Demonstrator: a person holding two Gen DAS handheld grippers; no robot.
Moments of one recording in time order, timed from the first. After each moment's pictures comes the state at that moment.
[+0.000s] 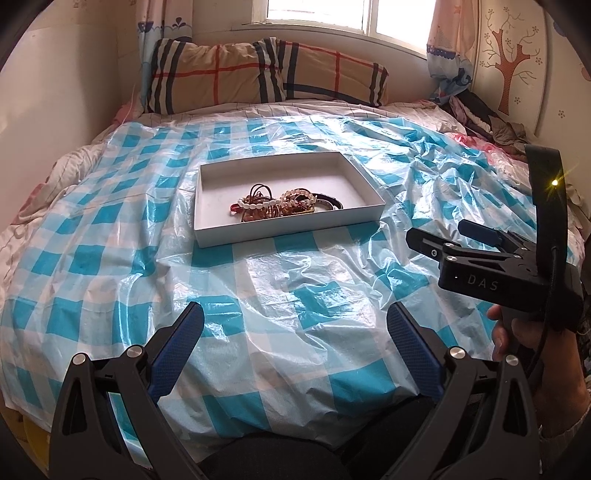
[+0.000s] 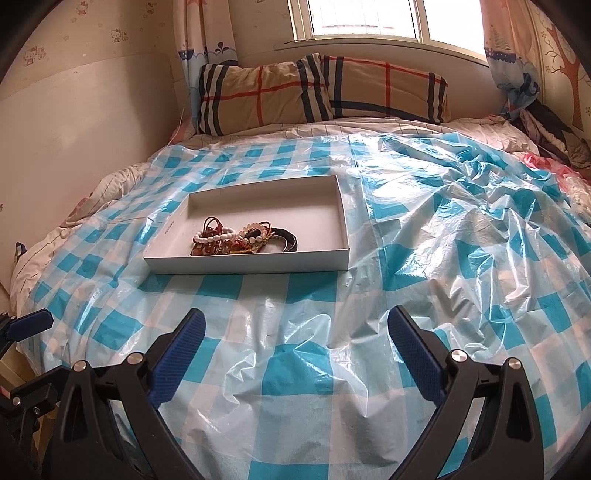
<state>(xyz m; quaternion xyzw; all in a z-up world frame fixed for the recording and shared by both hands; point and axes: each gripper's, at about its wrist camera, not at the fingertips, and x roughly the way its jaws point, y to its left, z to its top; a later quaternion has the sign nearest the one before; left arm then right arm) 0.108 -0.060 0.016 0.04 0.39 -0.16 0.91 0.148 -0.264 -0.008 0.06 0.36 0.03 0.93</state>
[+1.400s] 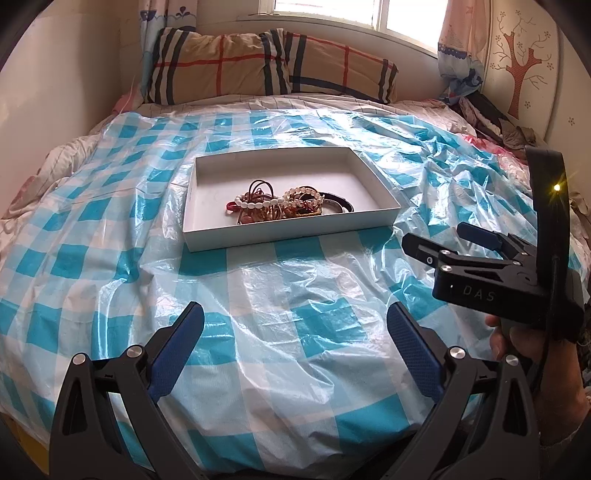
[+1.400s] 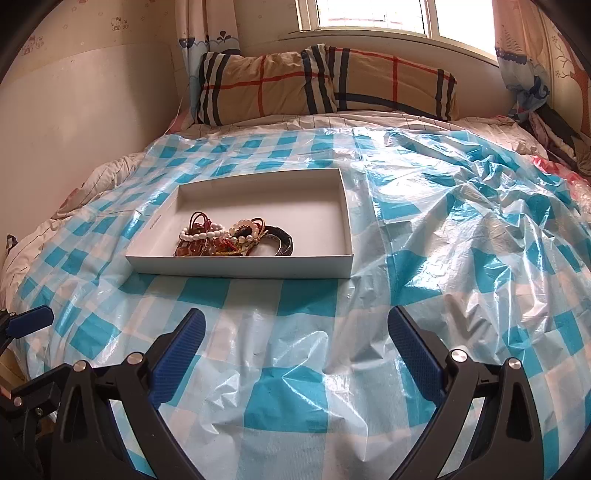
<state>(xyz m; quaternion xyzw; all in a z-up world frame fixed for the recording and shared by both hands) 0.148 -0.071 -0.008 0.02 0.40 -0.15 0.90 0.190 -0.266 -0.032 0.04 0.37 0.04 0.93</state>
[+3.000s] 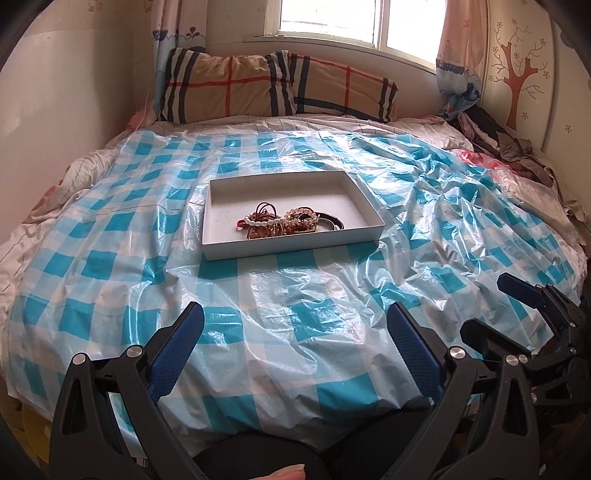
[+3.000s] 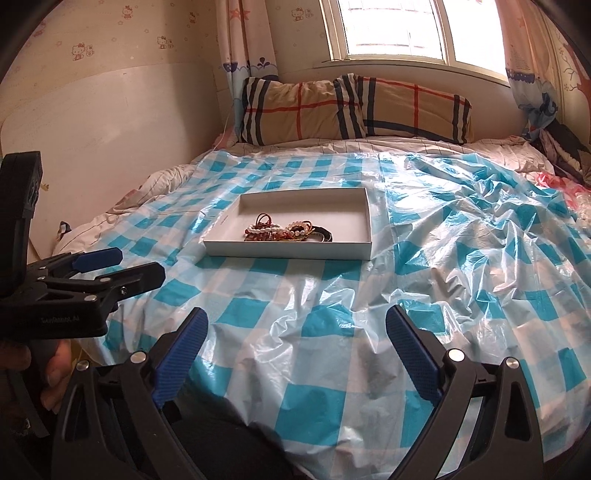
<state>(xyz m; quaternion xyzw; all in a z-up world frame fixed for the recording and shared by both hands) 0.093 -0.064 0.041 0.03 0.37 -0.14 0.92 0.056 -0.252 0.026 0.04 0.32 0.10 0.94</state>
